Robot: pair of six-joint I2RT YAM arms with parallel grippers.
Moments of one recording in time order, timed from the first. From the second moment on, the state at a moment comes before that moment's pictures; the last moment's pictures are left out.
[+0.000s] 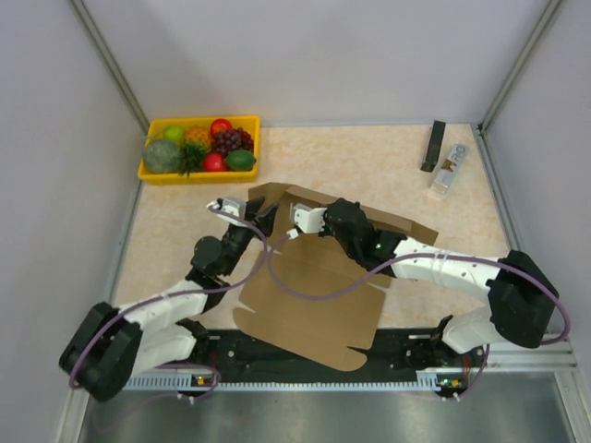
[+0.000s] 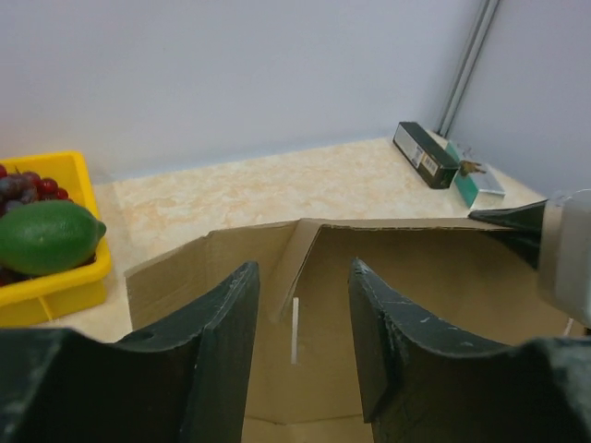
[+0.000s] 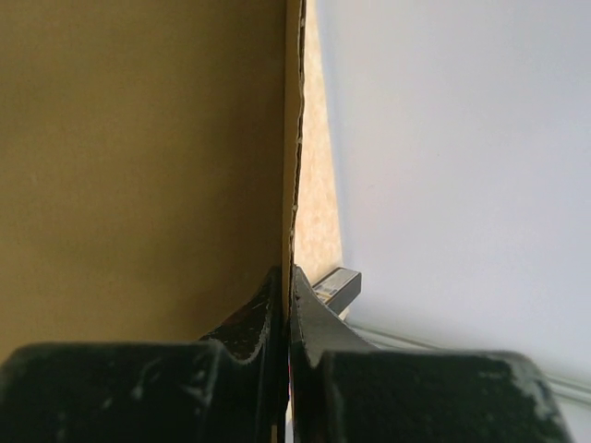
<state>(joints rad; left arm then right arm) -0.58 1.15 0.32 1.07 -0.04 -0.08 0.94 1.40 0.90 0.05 0.54 -1.01</state>
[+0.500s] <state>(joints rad) -0.56 0.55 0.32 0.25 -0.26 -0.55 0.91 1.41 0.68 0.49 0.48 -1.26</state>
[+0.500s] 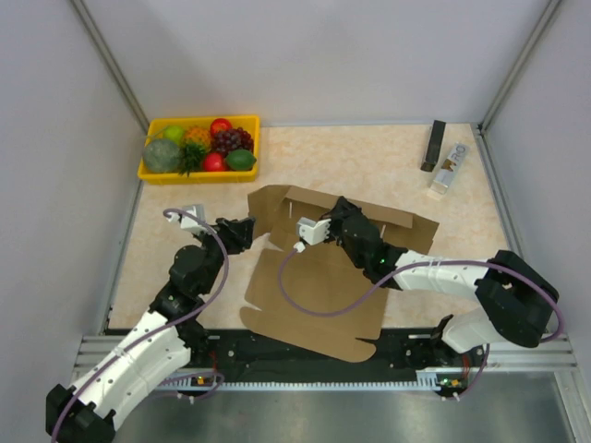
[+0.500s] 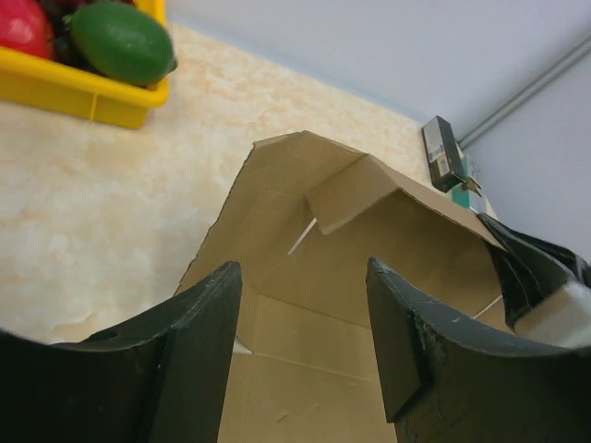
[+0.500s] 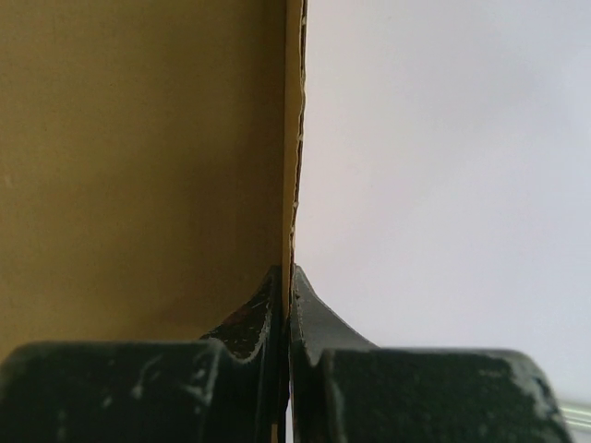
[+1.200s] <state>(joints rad) -0.17 0.77 0.42 0.18 -0.11 -0.77 1.05 1.54 0.53 0.97 0.60 -1.52</state>
